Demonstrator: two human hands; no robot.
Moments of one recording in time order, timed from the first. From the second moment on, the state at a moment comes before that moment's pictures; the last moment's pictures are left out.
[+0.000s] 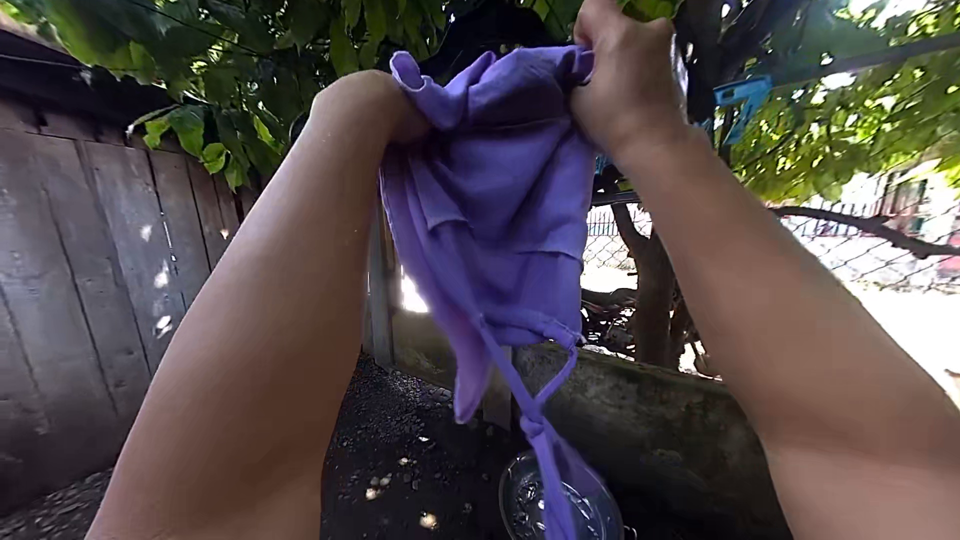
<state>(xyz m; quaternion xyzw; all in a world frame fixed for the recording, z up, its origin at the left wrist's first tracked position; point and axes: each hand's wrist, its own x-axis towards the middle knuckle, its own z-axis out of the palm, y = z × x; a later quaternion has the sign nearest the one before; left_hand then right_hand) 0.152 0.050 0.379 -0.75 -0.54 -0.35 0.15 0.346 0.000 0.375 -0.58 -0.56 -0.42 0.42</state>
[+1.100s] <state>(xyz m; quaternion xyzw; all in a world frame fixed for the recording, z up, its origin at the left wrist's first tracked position) 0.116 0.019 0.362 -0.84 -0.43 -0.32 0.01 0.313 -0.008 0.375 -0.77 -0.57 -0.21 0.20</state>
